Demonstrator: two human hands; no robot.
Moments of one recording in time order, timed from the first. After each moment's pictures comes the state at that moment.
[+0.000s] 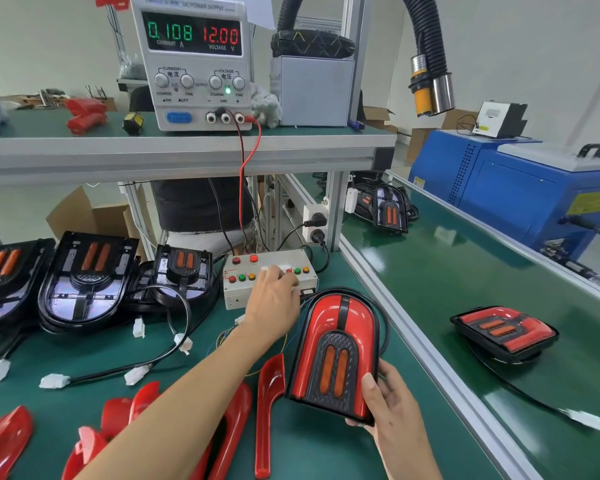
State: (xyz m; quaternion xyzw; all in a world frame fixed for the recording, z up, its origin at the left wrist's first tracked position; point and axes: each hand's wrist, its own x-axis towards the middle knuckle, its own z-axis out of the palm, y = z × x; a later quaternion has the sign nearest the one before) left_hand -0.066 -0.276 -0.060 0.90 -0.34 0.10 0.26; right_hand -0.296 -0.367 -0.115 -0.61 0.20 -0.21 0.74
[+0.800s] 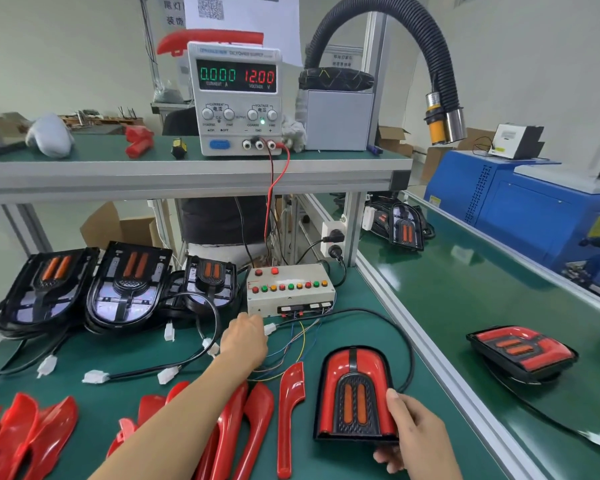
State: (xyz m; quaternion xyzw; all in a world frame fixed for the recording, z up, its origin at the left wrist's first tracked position) left_hand -0.058 -0.200 -0.083 0.98 -0.20 -0.02 0.08; right_hand -0.310 -0.358 -0.088 -0.69 0.37 -0.15 0.61
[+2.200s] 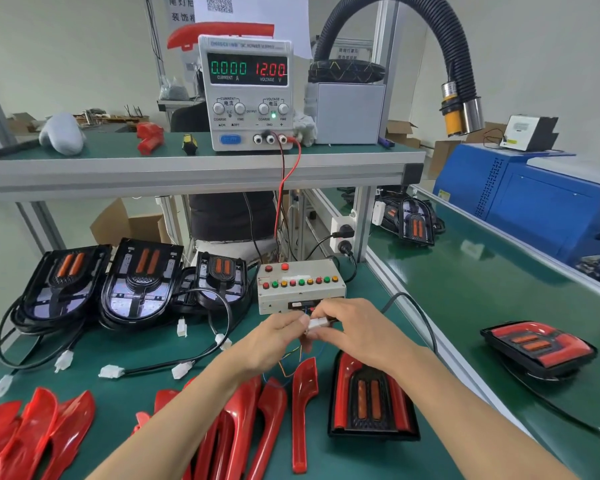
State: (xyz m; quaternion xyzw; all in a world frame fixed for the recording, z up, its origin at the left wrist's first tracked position) left_hand -0.111 -0.178 -0.027 0.76 -0.38 -0.19 0.49; right_hand -0.184 -0.367 -0.015 -0.95 -0.12 -0.15 0.24
